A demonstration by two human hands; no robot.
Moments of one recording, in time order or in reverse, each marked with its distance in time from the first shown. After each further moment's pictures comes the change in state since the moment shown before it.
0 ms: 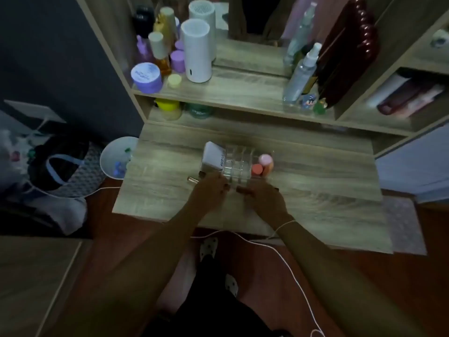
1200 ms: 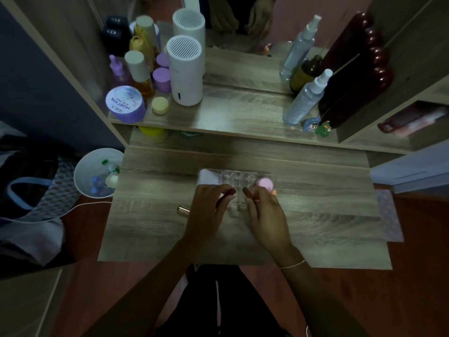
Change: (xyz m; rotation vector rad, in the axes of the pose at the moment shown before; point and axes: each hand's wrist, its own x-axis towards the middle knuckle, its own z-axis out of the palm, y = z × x) left_hand 0.024 -0.005 -0.047 -0.506 0.401 -0.024; right_hand 0.023 -0.040 -0.027 0.239 0.369 0.049
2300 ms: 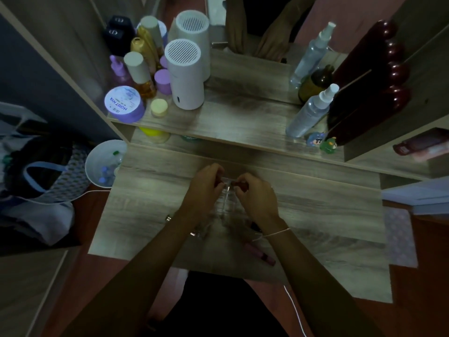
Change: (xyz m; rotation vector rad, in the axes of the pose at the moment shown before) left_hand 0.072 -0.008 0.014 0.122 -0.071 -0.282; right_hand 0.088 0.012 0.006 -0.038 -0.229 0.070
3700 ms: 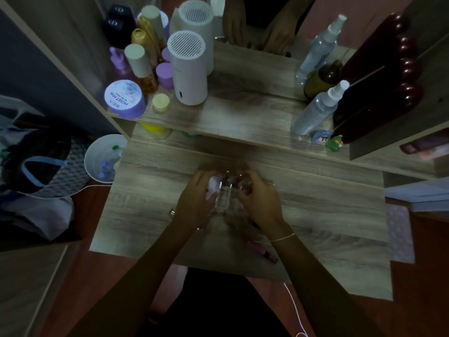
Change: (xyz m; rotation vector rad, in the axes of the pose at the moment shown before) left_hand -0.034 -0.023 -0.004 -0.086 0.017 -0.008; right_hand -0.007 0.005 0.004 0.031 0.025 -0.032
